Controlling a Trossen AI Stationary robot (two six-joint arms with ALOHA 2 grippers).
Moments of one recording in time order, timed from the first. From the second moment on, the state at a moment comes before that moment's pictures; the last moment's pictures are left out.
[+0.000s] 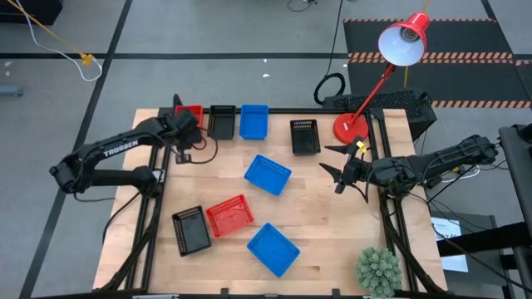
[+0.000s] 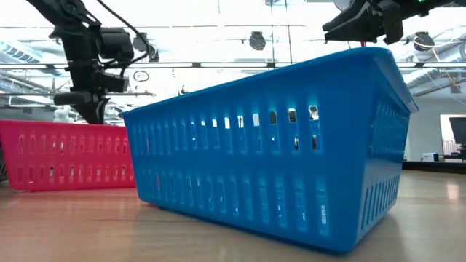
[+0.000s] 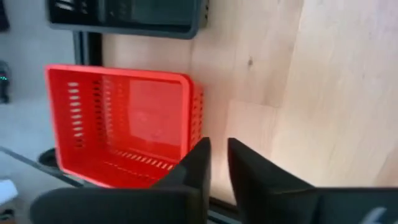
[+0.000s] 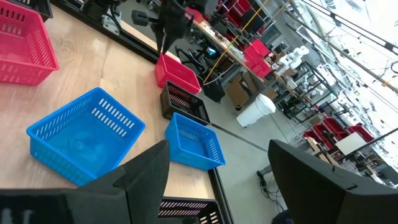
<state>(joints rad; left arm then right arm) 0.72 1.08 0.71 -0.84 -0.22 0.67 0.27 0.73 0.51 0.00 0.73 -0.58</state>
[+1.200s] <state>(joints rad) 0.76 1.30 0.71 -0.72 -0.37 0.63 0.27 0.73 0.51 0.01 0.73 -0.58</state>
